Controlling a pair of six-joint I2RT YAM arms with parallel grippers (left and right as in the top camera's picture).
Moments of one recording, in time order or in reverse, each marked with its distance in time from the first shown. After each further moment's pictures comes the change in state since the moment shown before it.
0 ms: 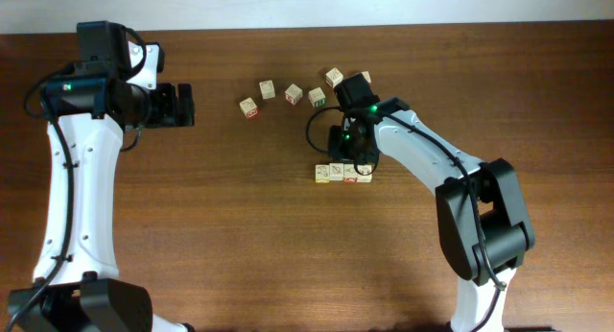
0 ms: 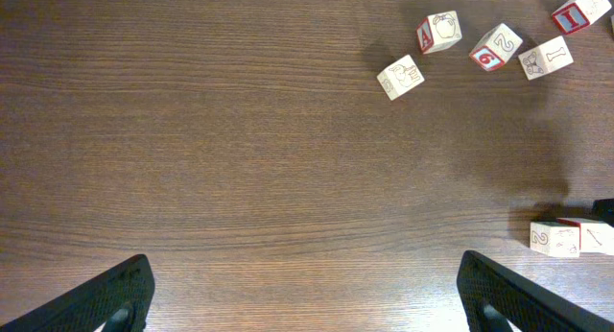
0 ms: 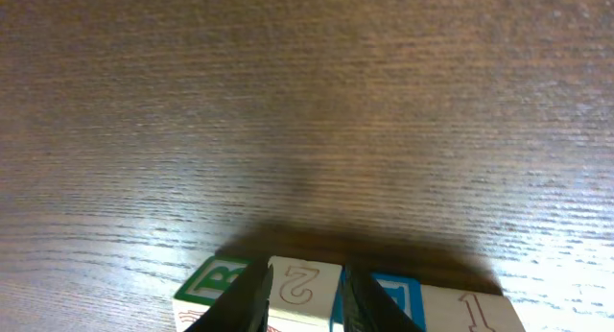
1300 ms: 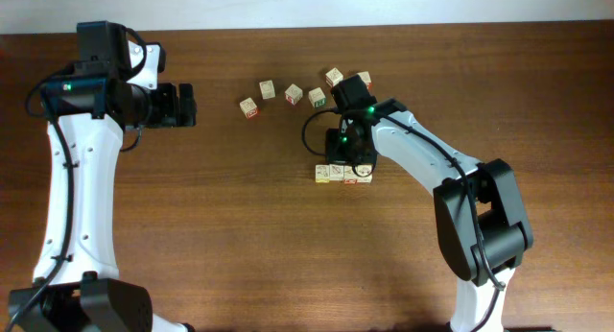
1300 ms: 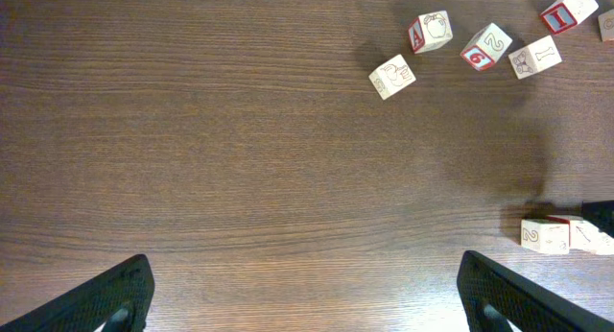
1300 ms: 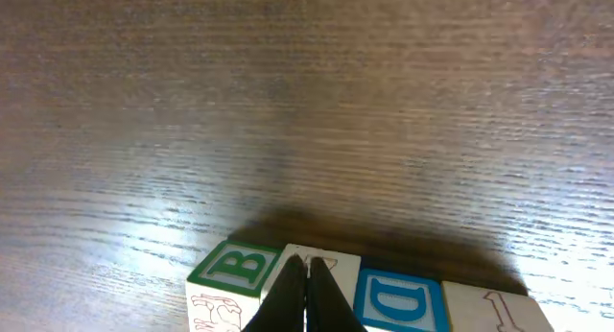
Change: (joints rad) left arm 0.000 0.000 0.000 -0.001 0.019 0.000; right arm 0.013 0.002 0.000 -0.004 -0.029 -0.048
